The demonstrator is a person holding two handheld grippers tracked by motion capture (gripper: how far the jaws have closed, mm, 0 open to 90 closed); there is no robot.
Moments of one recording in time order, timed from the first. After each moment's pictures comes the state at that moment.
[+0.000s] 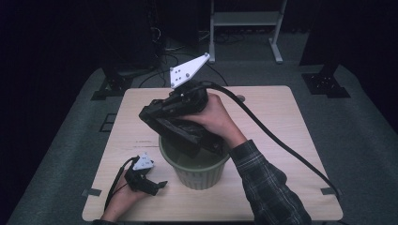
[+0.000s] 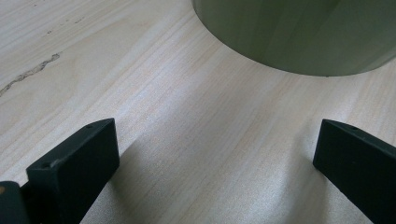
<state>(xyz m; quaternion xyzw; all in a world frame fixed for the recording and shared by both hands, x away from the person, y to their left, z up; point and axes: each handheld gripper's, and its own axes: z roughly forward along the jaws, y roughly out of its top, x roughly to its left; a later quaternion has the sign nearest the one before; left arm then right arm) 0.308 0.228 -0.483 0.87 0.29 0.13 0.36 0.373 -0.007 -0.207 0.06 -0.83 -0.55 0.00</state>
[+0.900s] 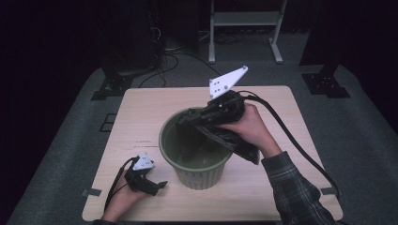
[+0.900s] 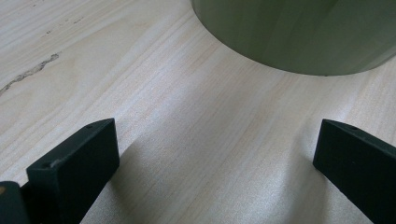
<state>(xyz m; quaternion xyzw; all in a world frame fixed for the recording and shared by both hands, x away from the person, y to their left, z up) 0.308 0.228 -0.483 0.87 0.29 0.13 0.36 0.366 -0.089 -0.236 0.00 -0.86 -0.50 -0.02</state>
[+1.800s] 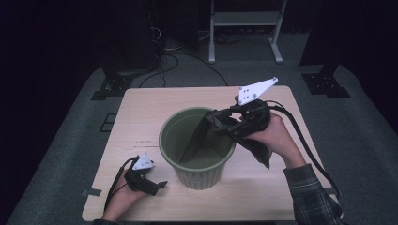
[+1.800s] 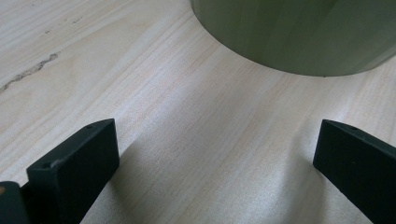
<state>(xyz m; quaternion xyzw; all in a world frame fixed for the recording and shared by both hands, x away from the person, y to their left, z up) 0.309 0.230 -0.481 0.87 0.30 0.12 0.37 0.363 -0.150 -0.264 -0.08 -0.86 -0.50 -0.04</state>
